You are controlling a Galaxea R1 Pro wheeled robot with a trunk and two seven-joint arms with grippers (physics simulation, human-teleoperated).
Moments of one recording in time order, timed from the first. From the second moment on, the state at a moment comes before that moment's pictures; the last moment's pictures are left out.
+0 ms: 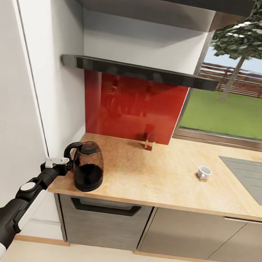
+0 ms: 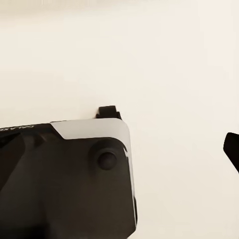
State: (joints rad) left arm -0.49 0.12 0.02 -1.16 0.20 0.13 0.02; right arm -0.39 0.00 0.11 -0.03 -0.19 0.11 -0.12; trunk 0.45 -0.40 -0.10
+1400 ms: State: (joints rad) left arm -0.50 0.16 0.02 -1.19 0.20 0.13 0.01; right arm -0.37 0.00 0.11 -0.03 -0.19 0.11 -0.12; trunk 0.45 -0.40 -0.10
